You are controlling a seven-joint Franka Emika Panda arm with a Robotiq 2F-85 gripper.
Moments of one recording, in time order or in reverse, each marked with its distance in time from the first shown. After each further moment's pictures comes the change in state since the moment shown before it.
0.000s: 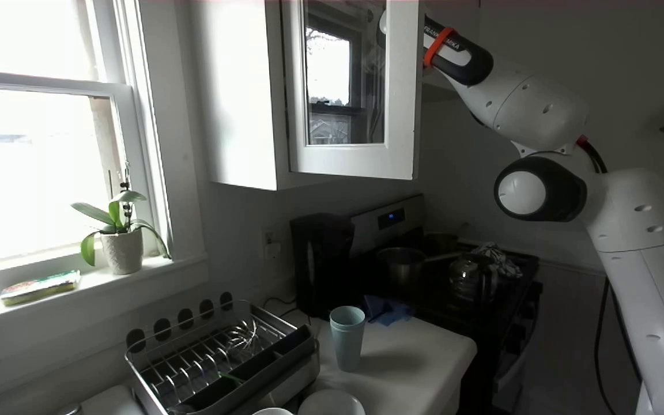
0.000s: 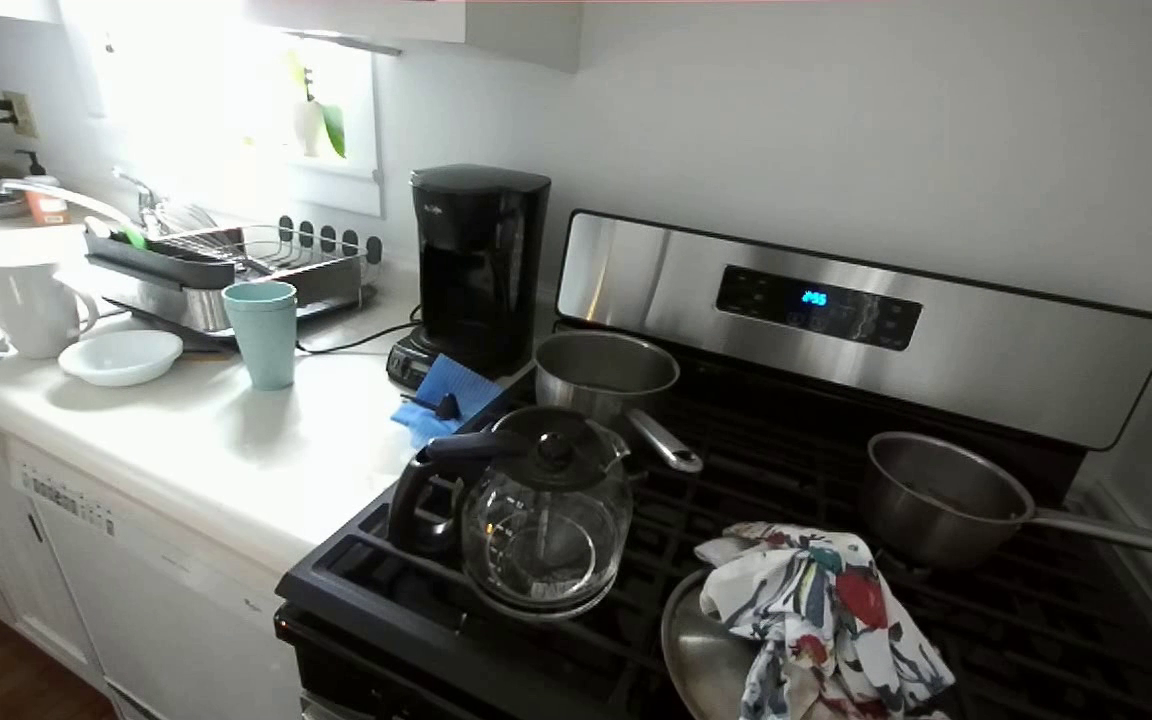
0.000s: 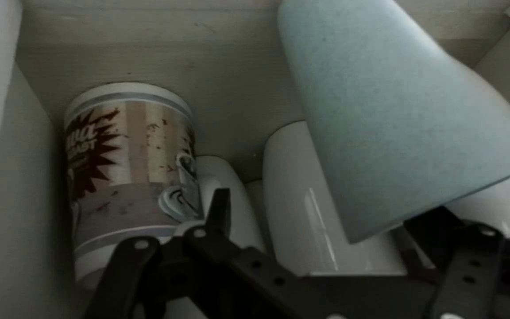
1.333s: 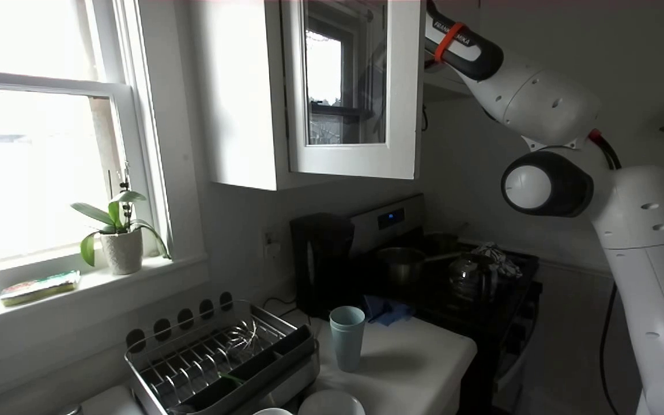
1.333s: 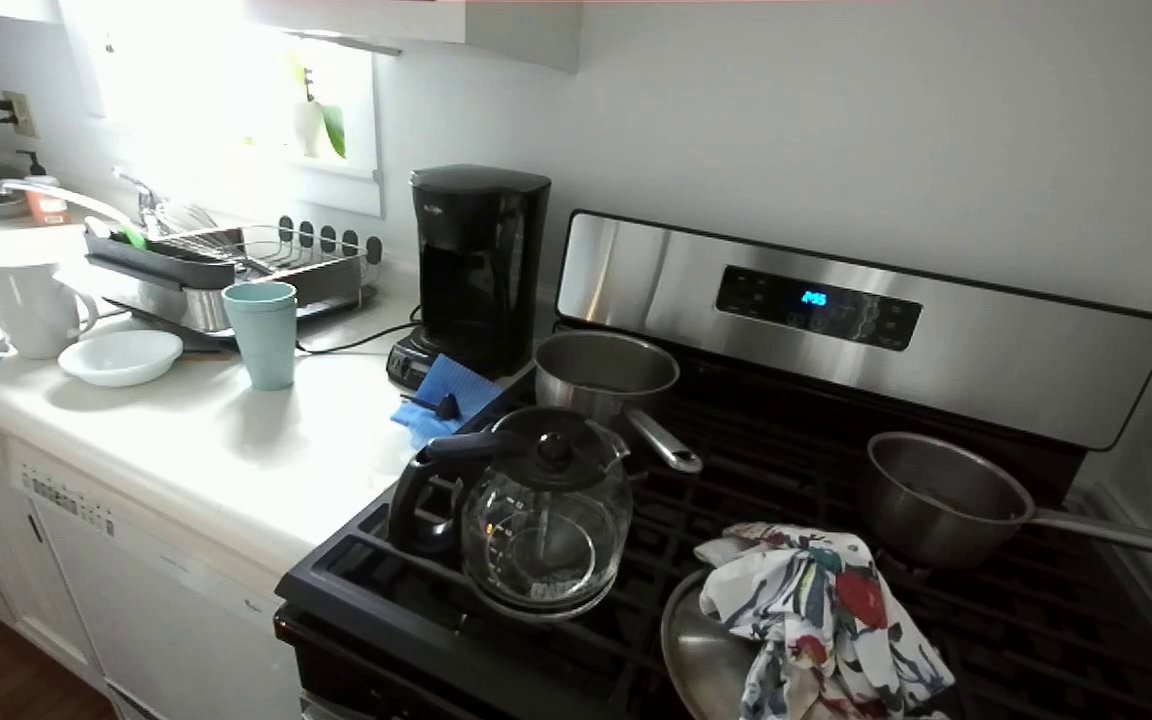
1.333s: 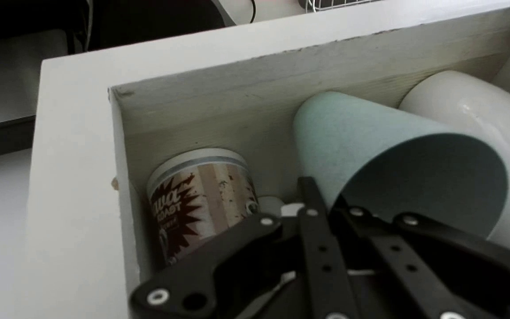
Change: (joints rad) arm -0.057 -0.039 -0.018 -0.029 0.004 -0.117 0.135
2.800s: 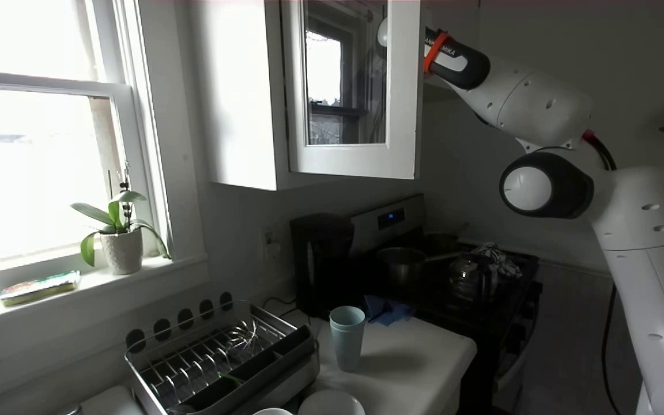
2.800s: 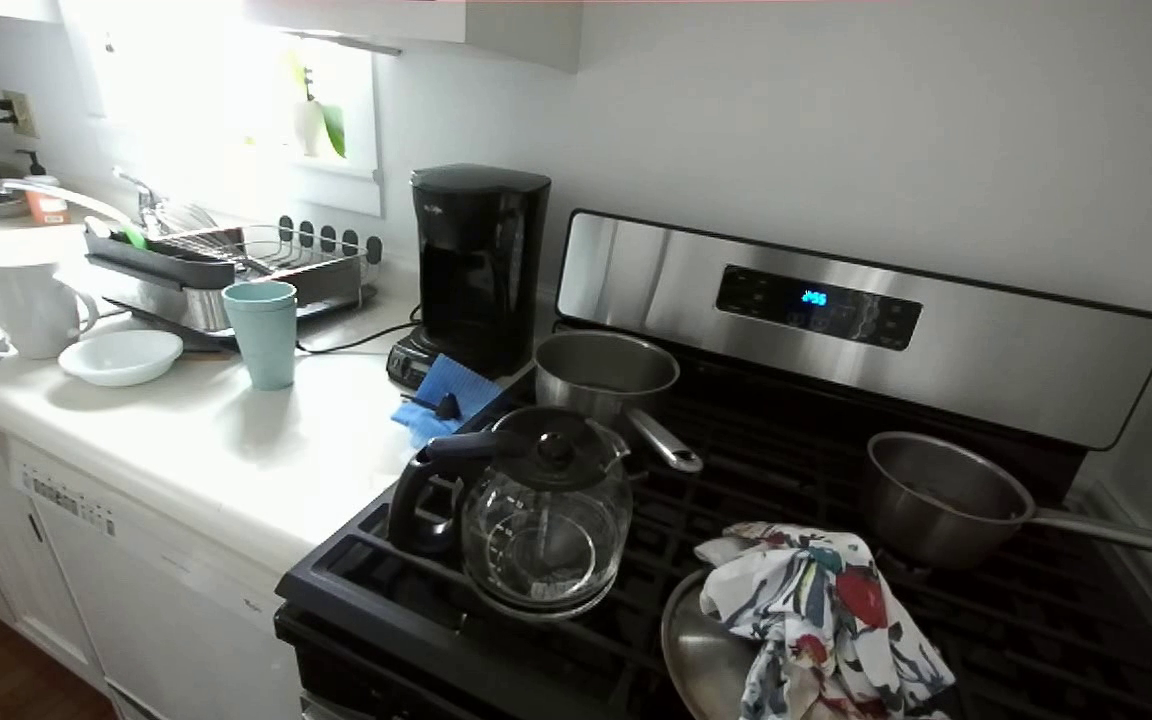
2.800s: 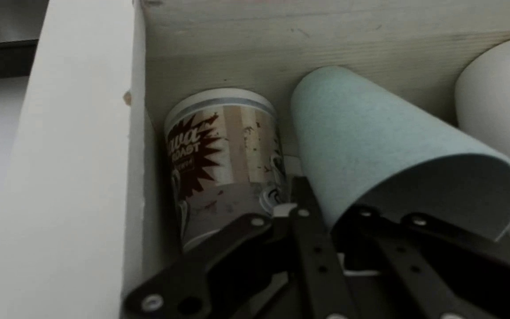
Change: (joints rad) arm 0.045 0.005 -0.002 -0.049 -0.112 0.172 -0.100
